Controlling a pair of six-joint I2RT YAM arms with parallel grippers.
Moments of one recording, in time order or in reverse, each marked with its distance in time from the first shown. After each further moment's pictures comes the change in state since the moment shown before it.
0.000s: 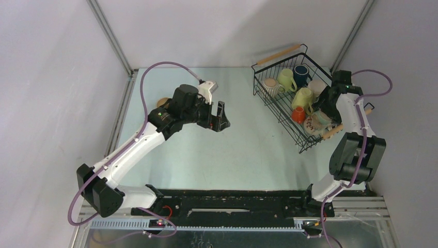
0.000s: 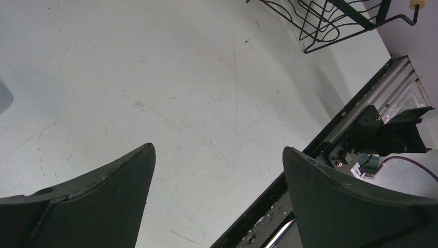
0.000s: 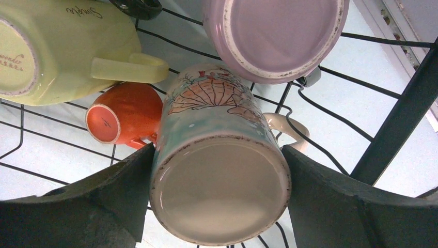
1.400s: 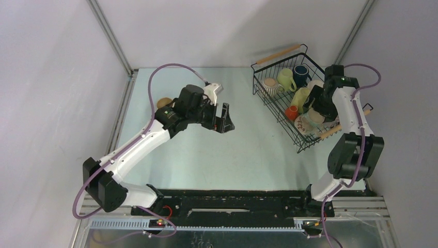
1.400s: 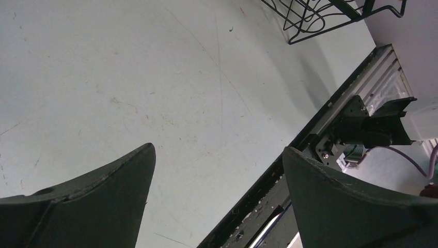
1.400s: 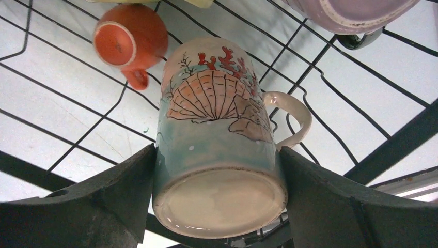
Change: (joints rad) left arm -0.015 0.053 0.000 0.017 0.058 -0.034; right arm 0.089 0.009 0.137 -0.230 -0.127 -0.077
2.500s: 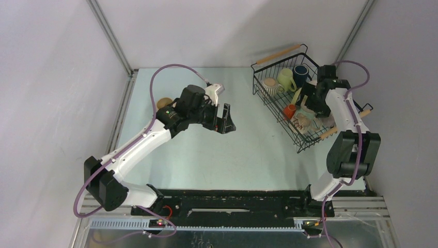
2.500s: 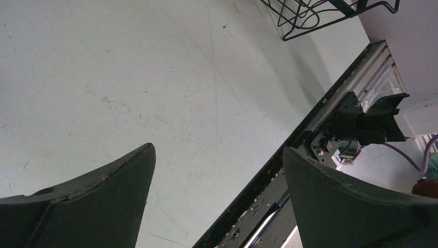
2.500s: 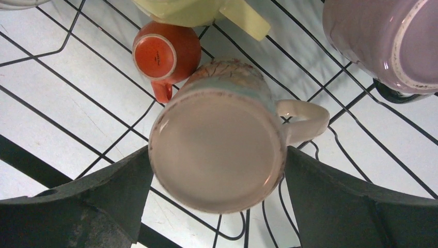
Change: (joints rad) left arm -0.006 0.013 0.000 0.006 0.024 -0.010; right arm 0.056 0.035 -0.047 0.169 -0.037 -0.074
